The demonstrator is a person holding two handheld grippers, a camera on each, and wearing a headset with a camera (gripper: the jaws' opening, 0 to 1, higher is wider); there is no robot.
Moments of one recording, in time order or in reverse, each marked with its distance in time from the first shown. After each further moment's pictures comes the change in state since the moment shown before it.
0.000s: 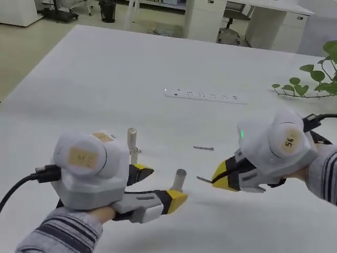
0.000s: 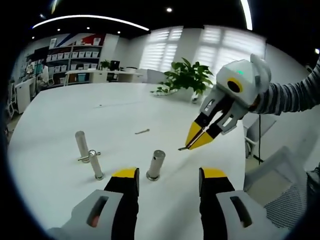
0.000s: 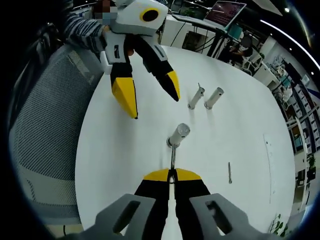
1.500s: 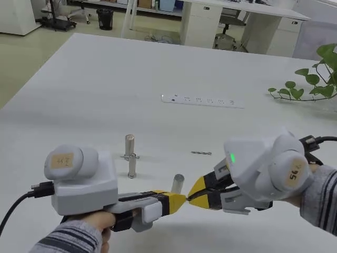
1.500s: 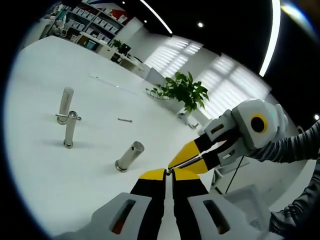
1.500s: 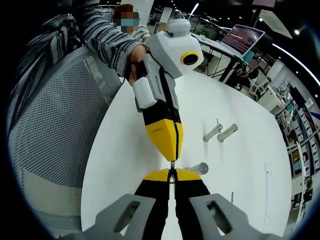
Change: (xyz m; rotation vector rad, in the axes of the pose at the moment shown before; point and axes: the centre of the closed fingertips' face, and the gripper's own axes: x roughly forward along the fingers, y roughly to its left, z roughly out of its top) left arm 0.004 -0.027 -0.001 -0.402 -0.070 -0.183; right arm 0.002 0.031 0.052 -0.124 -0.144 0.013
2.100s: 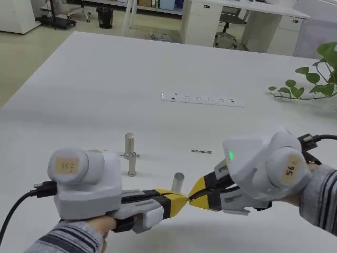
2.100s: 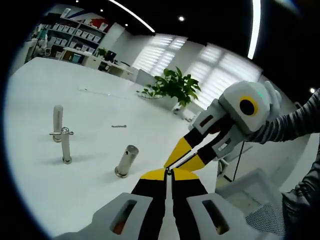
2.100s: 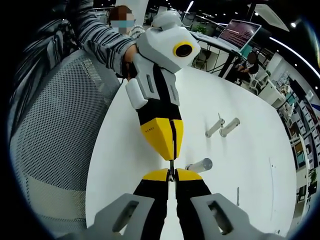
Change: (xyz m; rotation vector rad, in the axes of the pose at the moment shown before) left arm 0.001 -0.008 -0.002 0.199 0.018 -0.028; right arm 0.003 0.004 -0.008 0.061 0.021 0.022
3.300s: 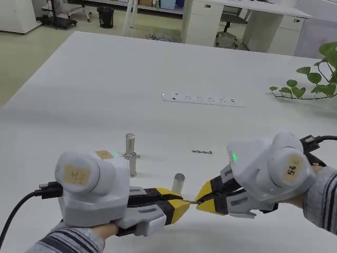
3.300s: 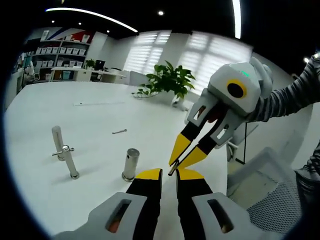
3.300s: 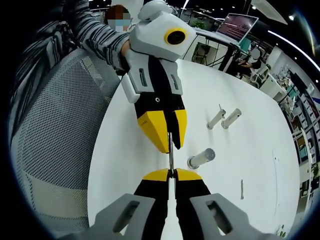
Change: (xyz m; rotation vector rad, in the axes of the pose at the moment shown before) left arm 0.002 0.007 -0.005 0.193 0.058 0.048; right arm -0.002 0.002 -0.012 0.028 0.027 0.013
